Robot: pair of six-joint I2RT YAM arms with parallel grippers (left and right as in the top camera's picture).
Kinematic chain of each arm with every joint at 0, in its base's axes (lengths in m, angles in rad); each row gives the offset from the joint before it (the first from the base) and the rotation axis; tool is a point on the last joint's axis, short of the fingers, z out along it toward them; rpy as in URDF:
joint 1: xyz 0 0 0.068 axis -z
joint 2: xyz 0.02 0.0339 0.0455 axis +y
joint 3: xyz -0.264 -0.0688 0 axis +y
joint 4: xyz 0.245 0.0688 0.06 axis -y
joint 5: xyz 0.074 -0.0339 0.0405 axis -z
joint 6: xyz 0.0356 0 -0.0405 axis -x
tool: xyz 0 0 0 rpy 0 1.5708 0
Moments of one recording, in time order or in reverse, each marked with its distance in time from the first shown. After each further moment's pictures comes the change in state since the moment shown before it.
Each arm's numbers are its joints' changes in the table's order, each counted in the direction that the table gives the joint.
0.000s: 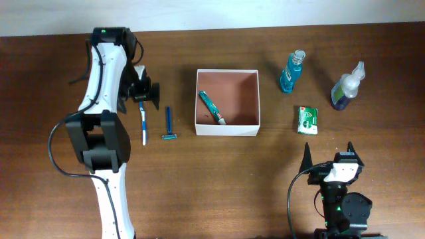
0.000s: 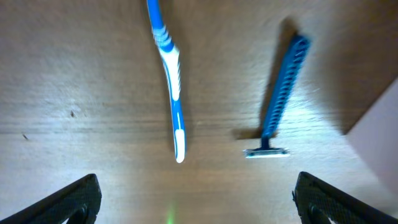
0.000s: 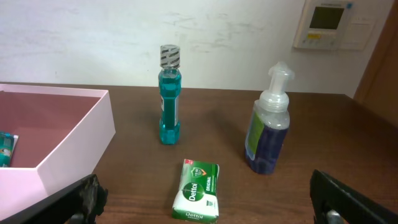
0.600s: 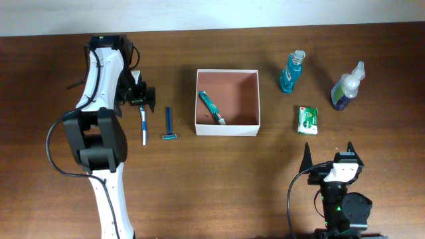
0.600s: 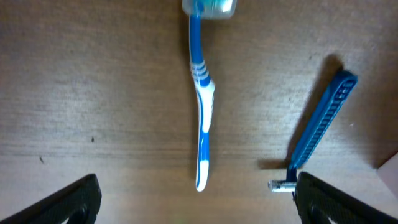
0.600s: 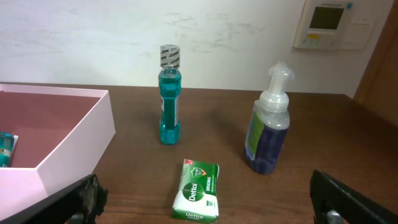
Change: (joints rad) left arm -0.027 0.000 0.079 0.111 -0.041 0.003; right arm 0.000 0.000 0.000 0.000 0.000 0.000
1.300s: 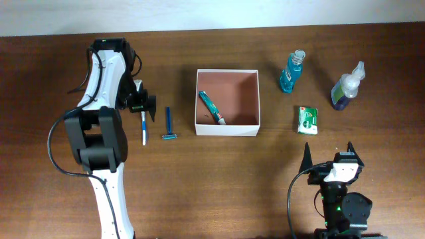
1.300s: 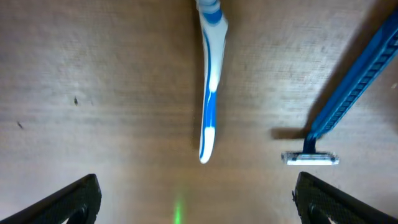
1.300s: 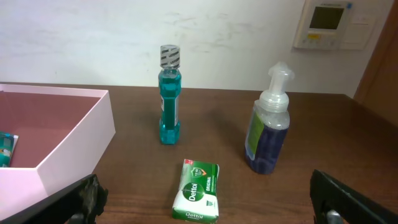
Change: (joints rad) left arm 0.001 0.000 0.050 -0.089 -0.002 0.000; right arm 0.000 0.000 0.000 0.000 0.000 0.000
